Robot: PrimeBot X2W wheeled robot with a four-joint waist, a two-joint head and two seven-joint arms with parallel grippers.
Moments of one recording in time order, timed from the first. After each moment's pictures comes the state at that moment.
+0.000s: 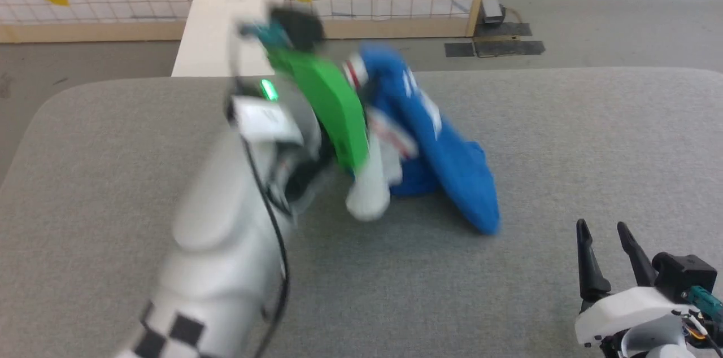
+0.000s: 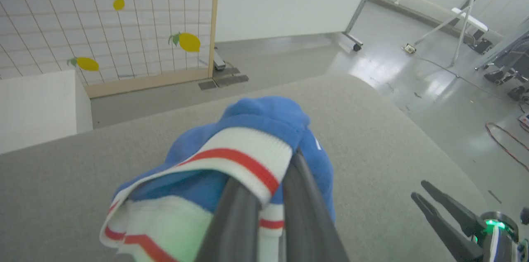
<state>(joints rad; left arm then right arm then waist) -0.76 0.07 -0.41 0.36 -0.65 -0.12 0.42 -0.02 -0.05 -0.13 0.25 0.17 0.13 -0.17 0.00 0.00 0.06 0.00</state>
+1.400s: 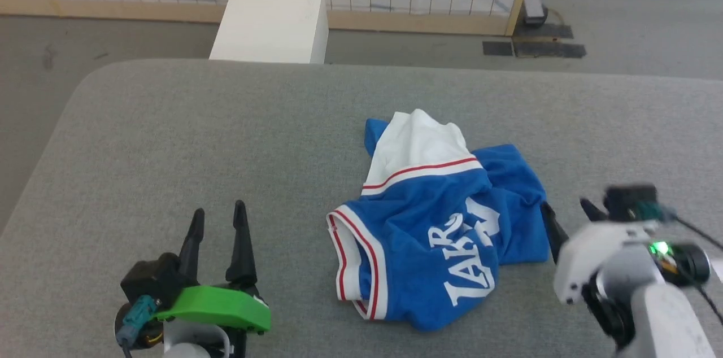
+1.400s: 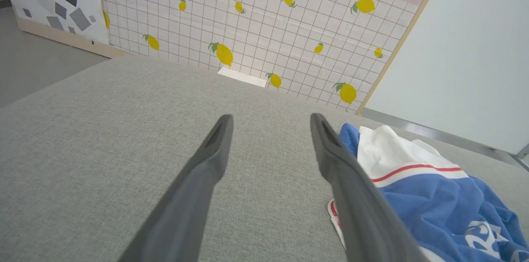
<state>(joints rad) -0.02 0.12 -0.16 0.07 -0.44 0.09 -0.26 -0.16 -0.05 -0.08 0.20 0.08 0.13 0.29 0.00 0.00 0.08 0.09</state>
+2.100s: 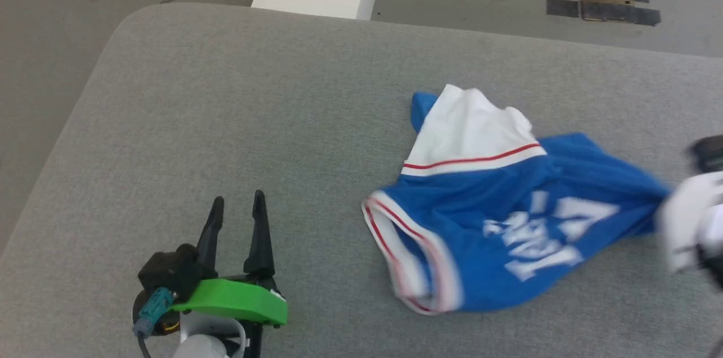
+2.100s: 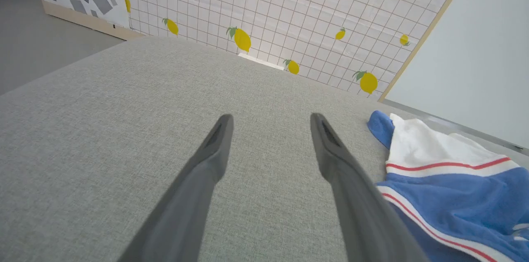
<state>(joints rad) -0.04 0.06 -0.15 0.07 -0.38 0.03 -0.26 -0.30 -0.38 -0.05 0.26 0.17 0.13 0.70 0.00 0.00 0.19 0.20</state>
